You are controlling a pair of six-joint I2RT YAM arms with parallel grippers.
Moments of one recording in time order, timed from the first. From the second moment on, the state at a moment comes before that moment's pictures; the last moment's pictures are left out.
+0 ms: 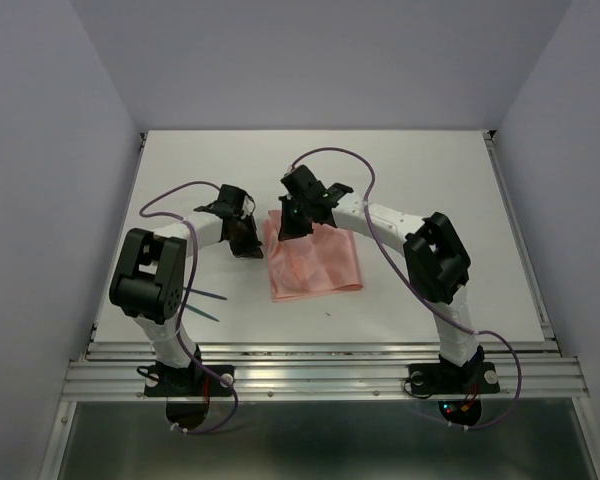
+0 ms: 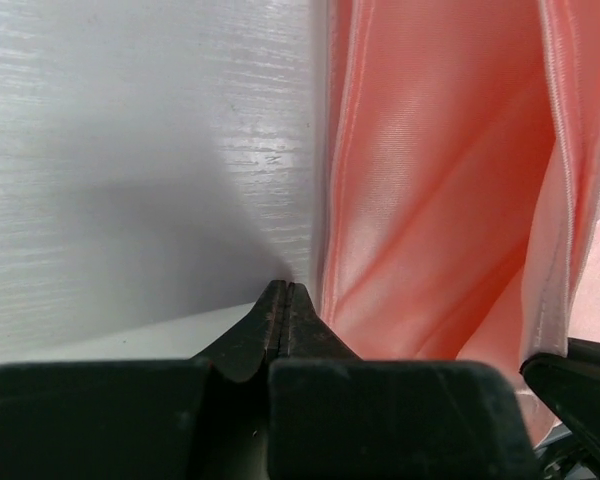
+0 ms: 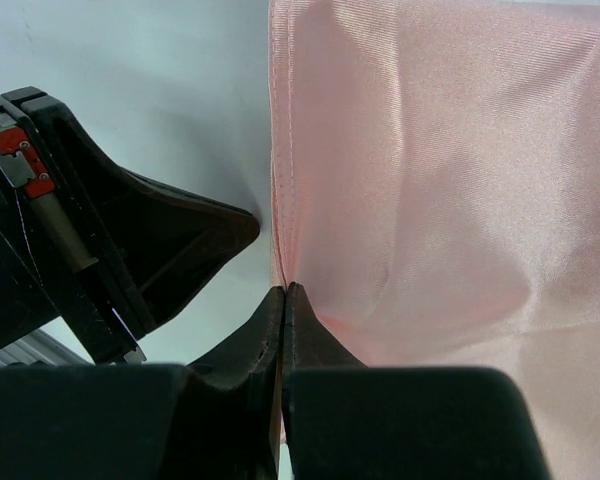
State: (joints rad) left arm -0.29 1.73 0.99 -0.40 0.20 -0.53; right arm 0.77 2.10 1.73 -0.53 -0.13 0.68
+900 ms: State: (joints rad) left arm -0.29 1.75 0.99 -0.33 0.27 -0.55; right arm 0.82 2.10 1.79 -0.56 -0.14 0.66
